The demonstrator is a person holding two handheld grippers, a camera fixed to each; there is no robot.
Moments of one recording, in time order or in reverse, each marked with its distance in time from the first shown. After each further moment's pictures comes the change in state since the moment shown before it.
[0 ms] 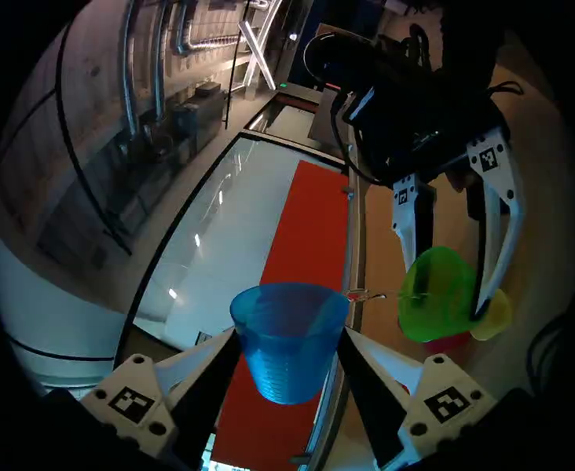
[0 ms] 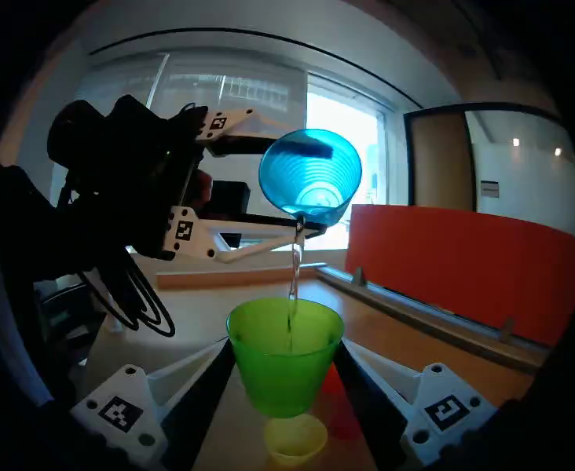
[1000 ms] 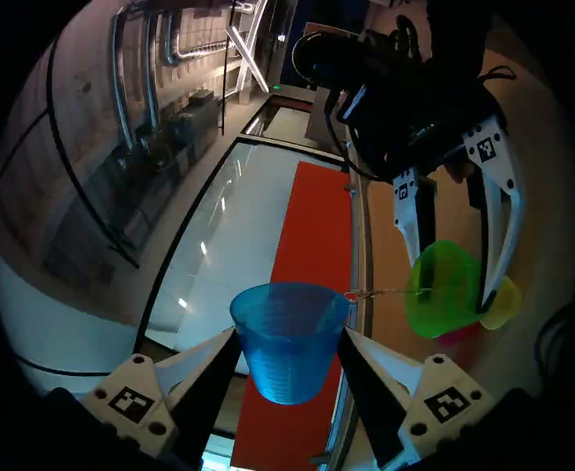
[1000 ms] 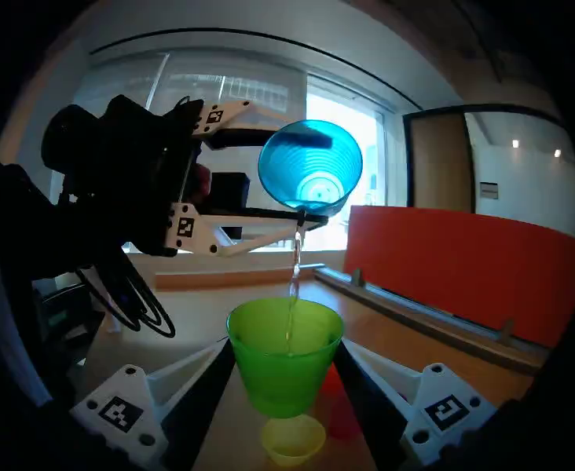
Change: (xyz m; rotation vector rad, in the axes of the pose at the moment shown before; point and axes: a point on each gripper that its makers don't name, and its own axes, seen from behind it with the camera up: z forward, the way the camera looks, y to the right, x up) left arm 0.005 -0.004 0.001 0.022 0.006 0.076; right arm 0.002 0.001 0.002 -0.005 0.005 -0.004
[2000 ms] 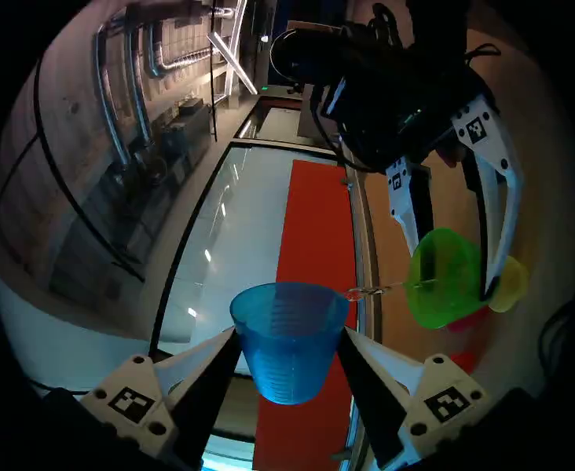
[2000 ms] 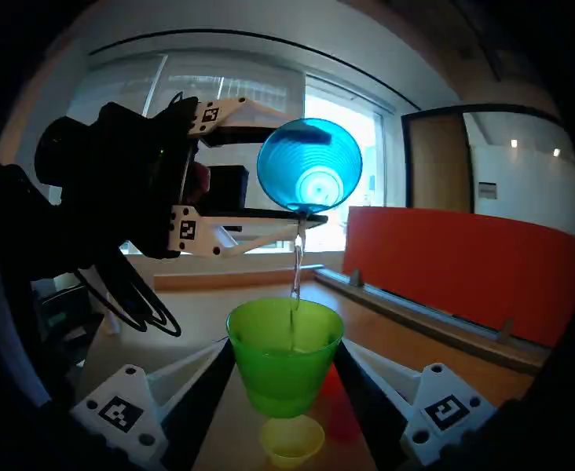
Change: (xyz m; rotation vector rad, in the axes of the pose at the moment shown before) left arm 0.002 -0.006 -0.001 0.013 -0.003 0.099; right arm 0.000 0.002 0.000 -0.006 0.006 0.004
